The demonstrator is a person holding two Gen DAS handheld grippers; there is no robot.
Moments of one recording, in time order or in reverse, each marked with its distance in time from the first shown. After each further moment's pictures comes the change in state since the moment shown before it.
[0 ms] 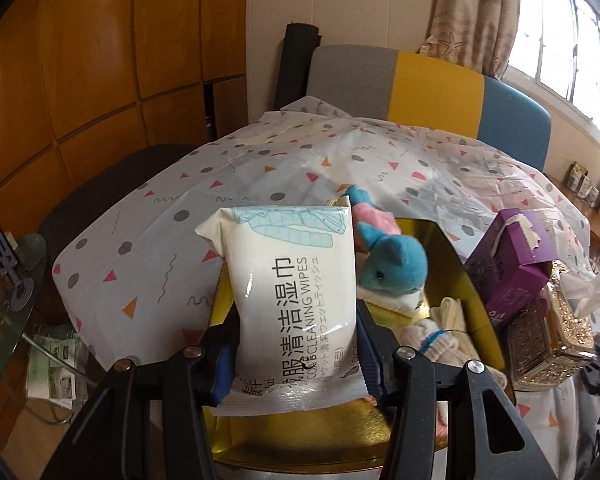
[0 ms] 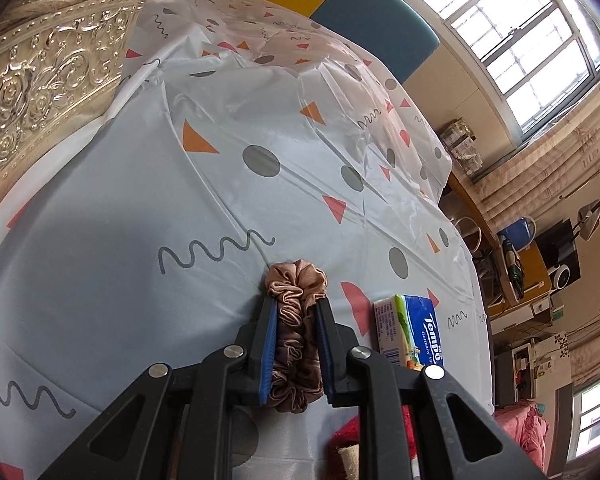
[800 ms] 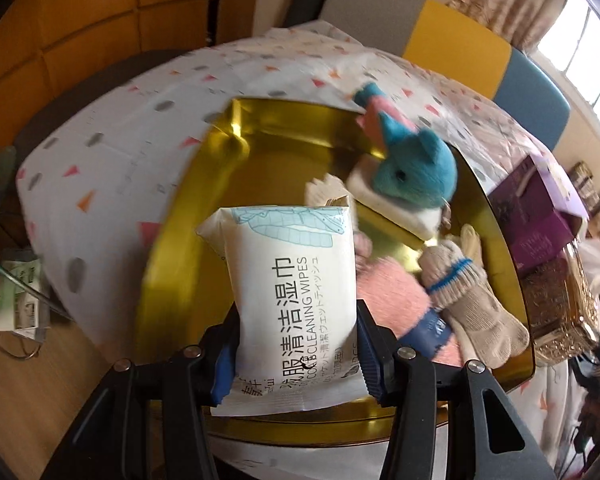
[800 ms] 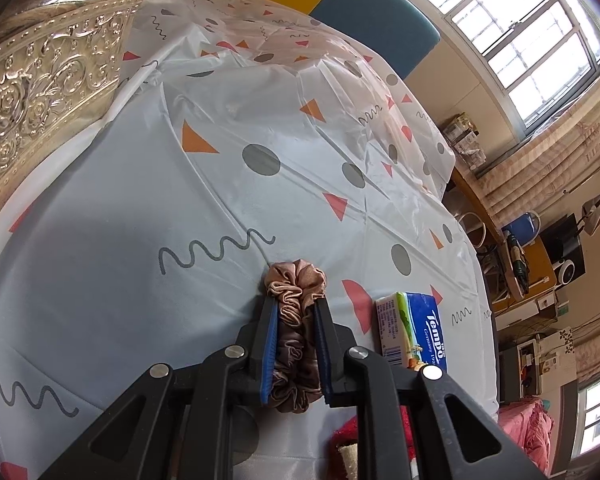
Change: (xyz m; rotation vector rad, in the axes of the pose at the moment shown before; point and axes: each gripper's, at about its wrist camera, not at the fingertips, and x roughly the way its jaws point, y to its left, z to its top) left arm 0.057 -0.004 -0.044 -0.110 0.270 -0.087; right arm 0.001 -0.002 0.002 0.010 0.012 0.019
